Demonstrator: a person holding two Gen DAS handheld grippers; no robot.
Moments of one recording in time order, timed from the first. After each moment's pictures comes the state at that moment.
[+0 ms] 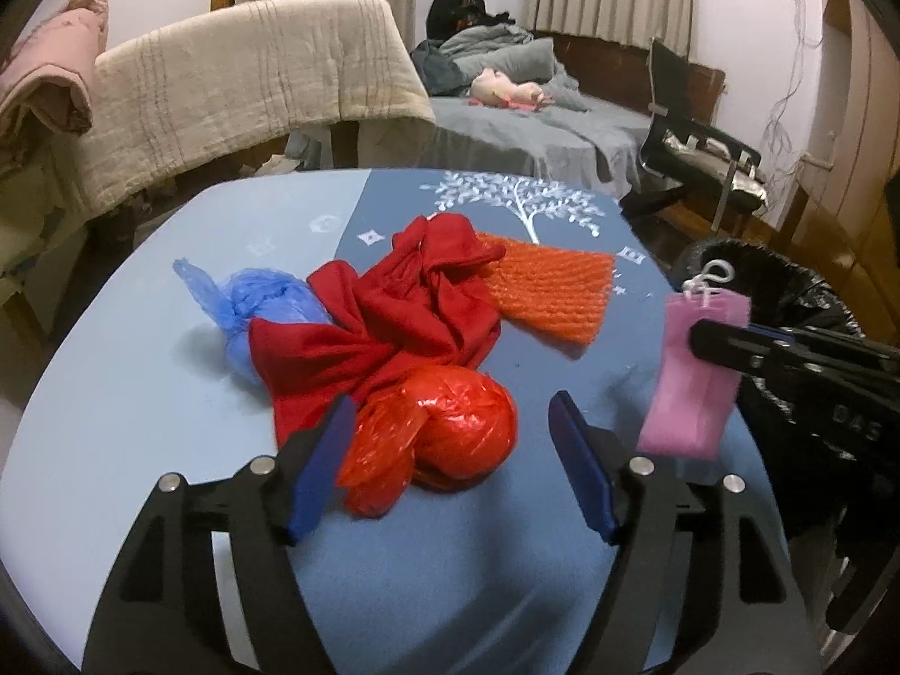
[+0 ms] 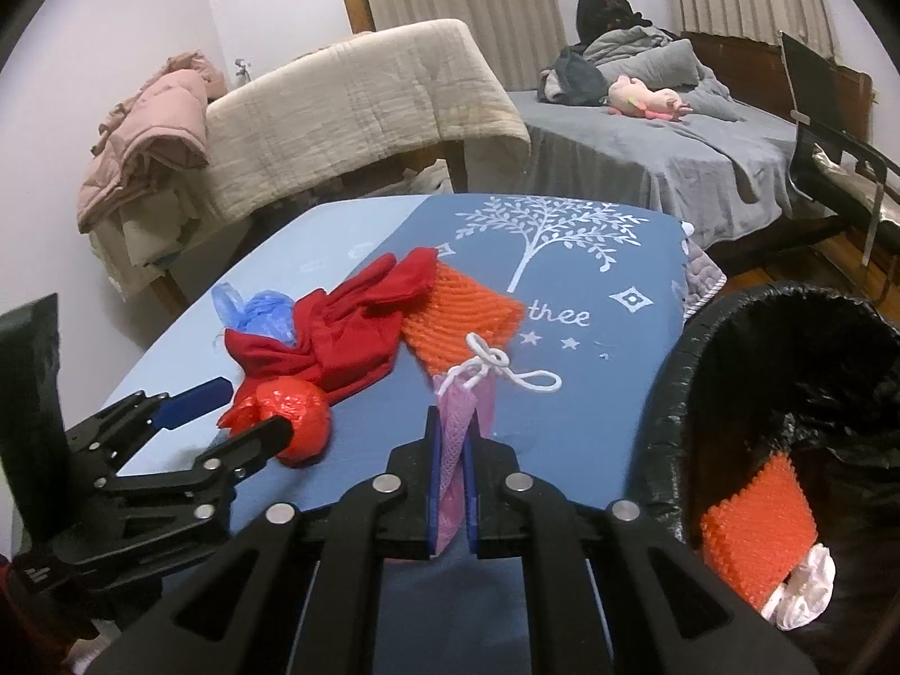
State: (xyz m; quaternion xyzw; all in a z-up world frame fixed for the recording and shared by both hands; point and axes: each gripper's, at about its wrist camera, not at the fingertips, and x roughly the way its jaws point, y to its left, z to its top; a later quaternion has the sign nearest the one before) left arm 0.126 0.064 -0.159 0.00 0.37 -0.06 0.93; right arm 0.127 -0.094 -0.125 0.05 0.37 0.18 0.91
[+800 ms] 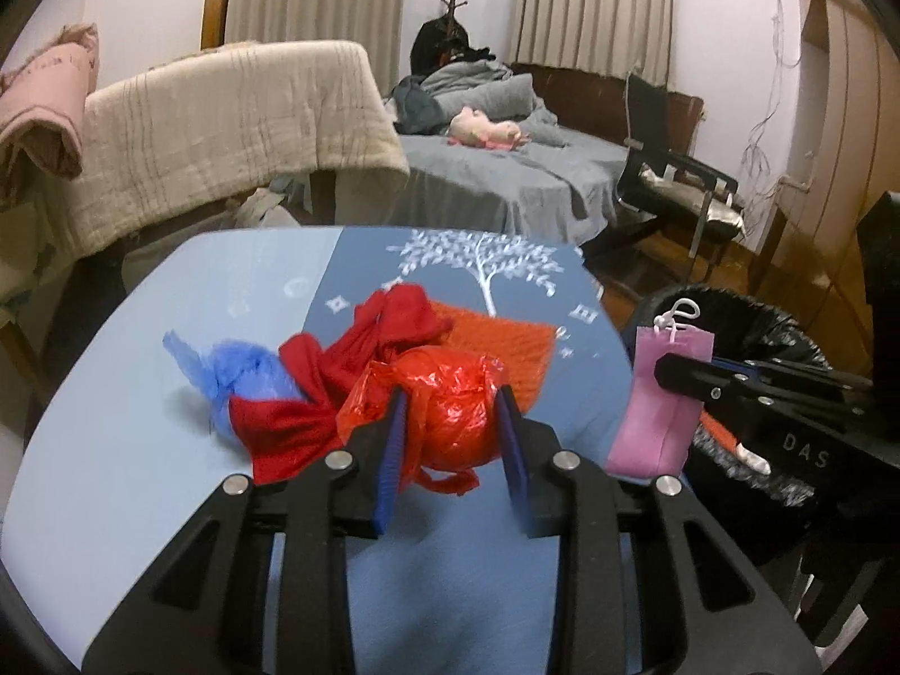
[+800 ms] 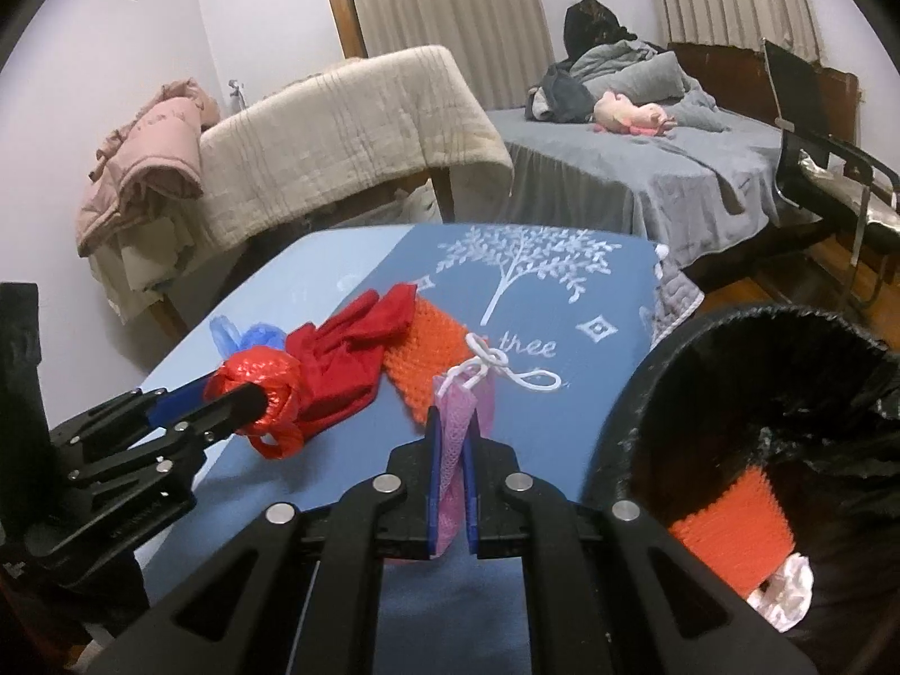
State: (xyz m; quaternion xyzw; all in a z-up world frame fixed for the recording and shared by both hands) left arm 0.117 0.044 -0.113 -0.01 0.32 -0.09 0.94; right arm 0.122 -0.120 -0.097 0.06 0.34 0.17 0.92
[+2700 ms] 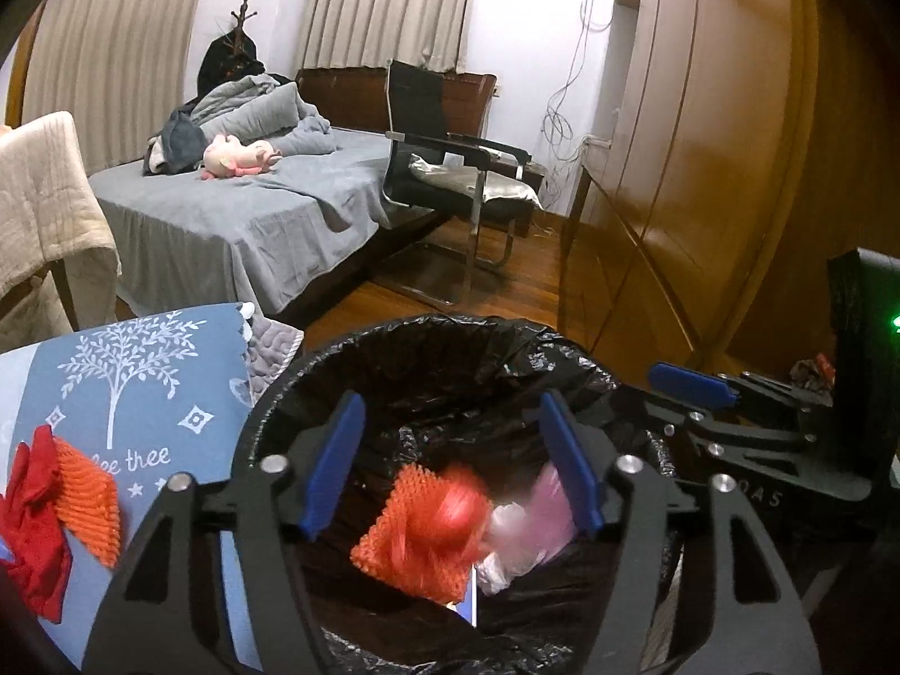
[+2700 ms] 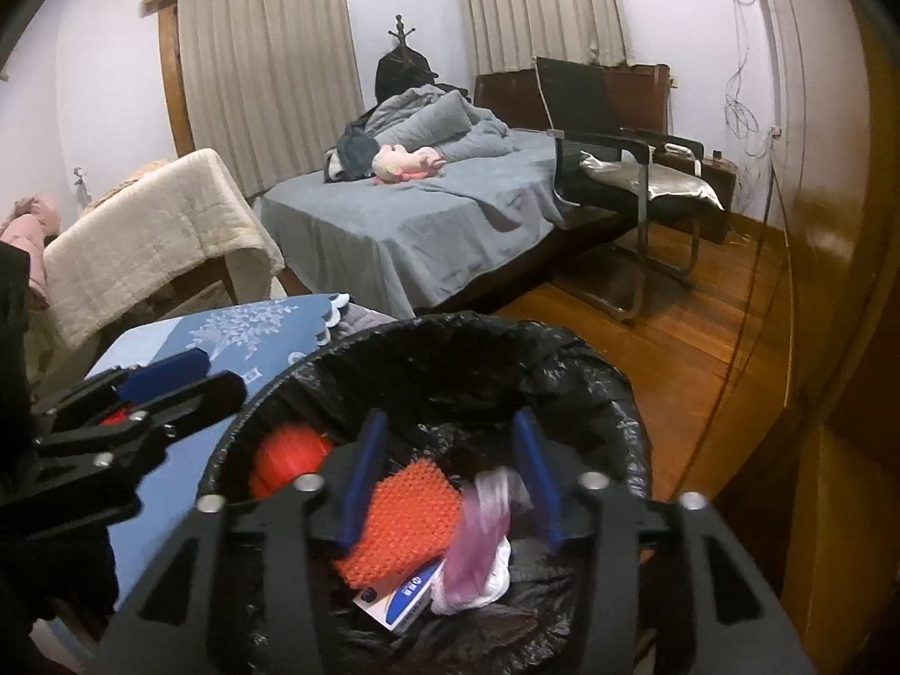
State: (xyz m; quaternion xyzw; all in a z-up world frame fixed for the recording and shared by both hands) left arm 0.134 -0.186 -0.095 0.02 0.29 -0.35 0.89; right arm 0.054 -0.352 -0.082 0.10 0.30 -0.06 0.95
